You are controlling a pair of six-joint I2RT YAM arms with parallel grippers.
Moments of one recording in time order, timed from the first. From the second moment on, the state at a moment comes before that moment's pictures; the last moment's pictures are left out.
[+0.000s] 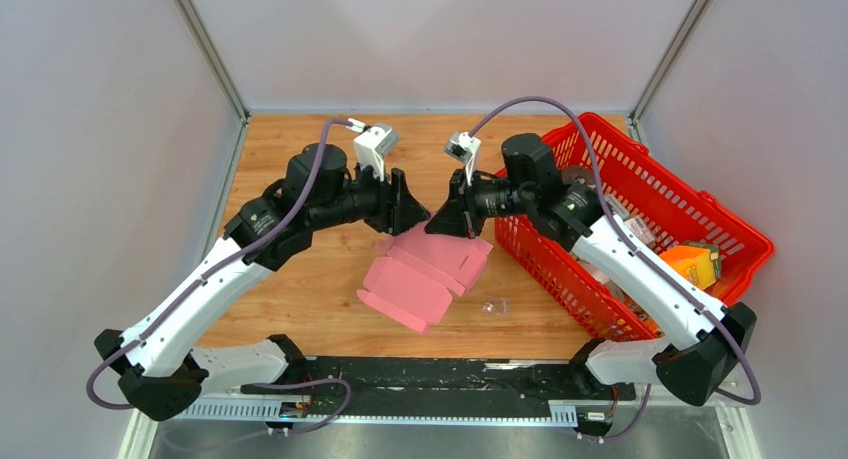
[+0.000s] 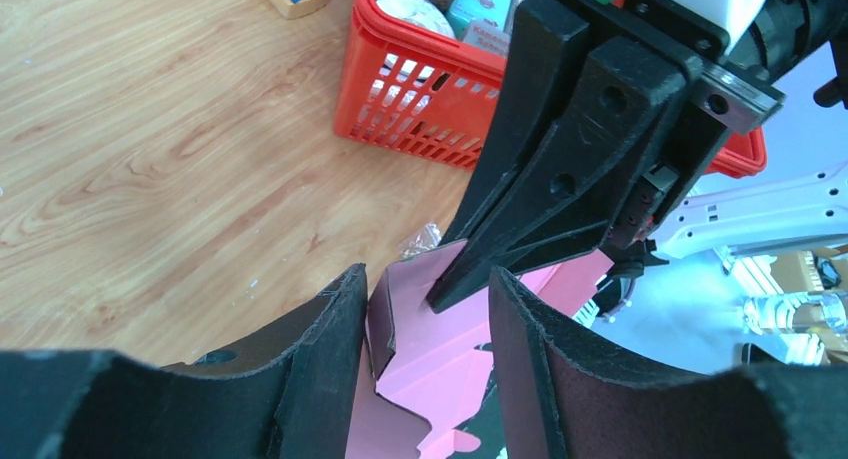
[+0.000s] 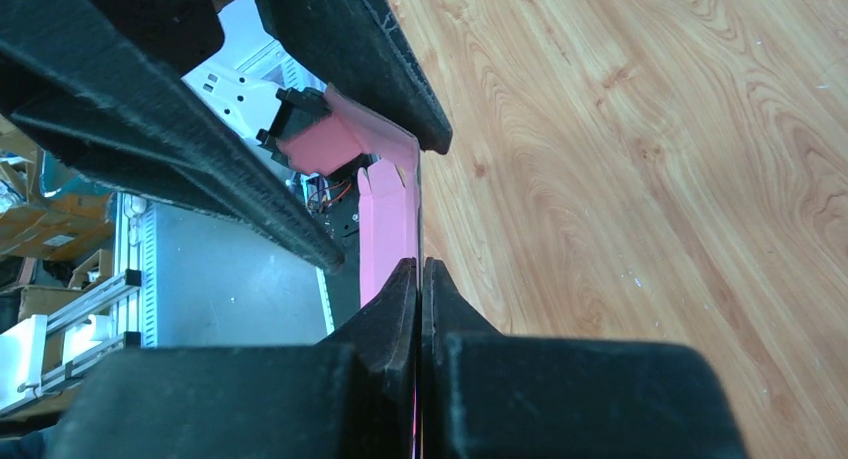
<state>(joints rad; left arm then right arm) -0.78 1.12 1.39 -0.64 0.23 -0.39 0.70 1.28 1.33 -0.48 -0.70 0.21</state>
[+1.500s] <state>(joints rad) -0.35 0.65 1.04 -0.69 0.31 -0.41 0.65 1.27 1.29 -0.45 -0.70 0.32</state>
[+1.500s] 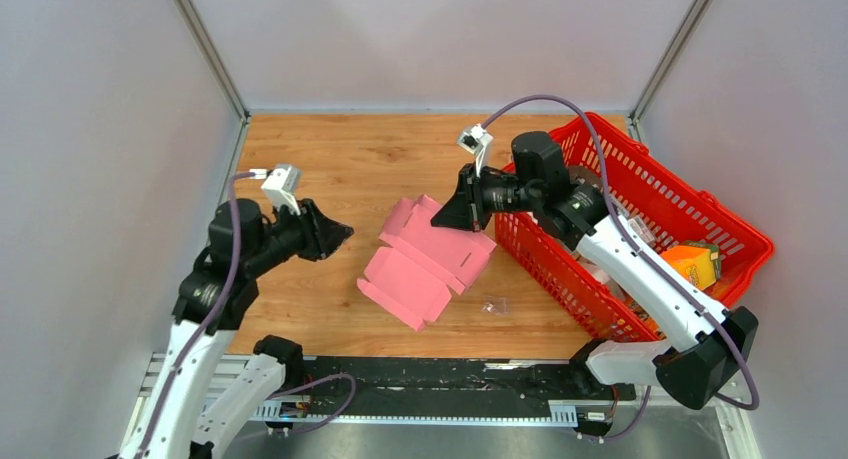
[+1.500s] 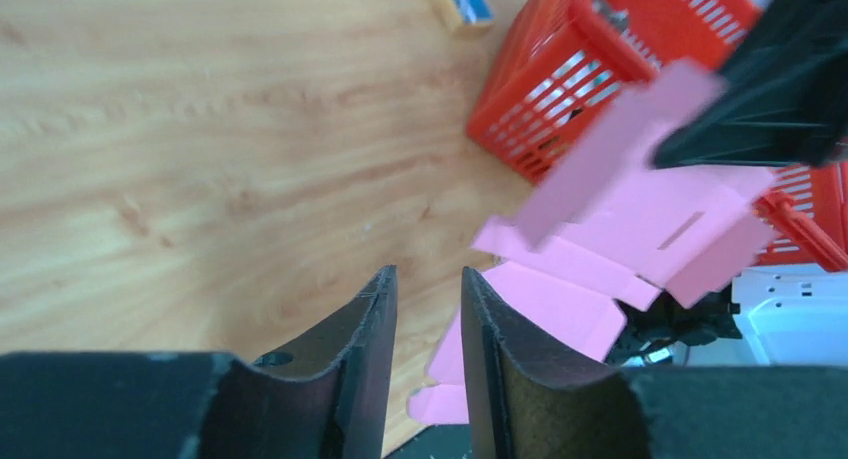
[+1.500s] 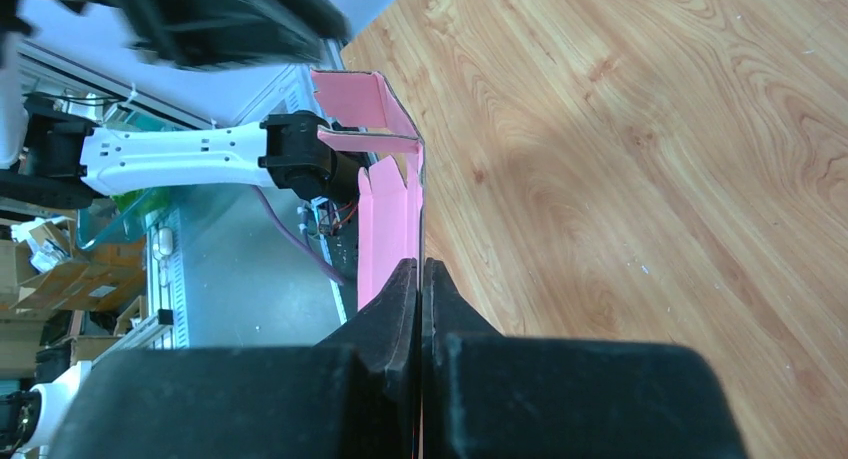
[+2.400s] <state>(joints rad) -0.33 0.81 0.89 -0.52 0.52 -0.54 0.62 1.31 1.29 -0.38 -0.74 0.37</state>
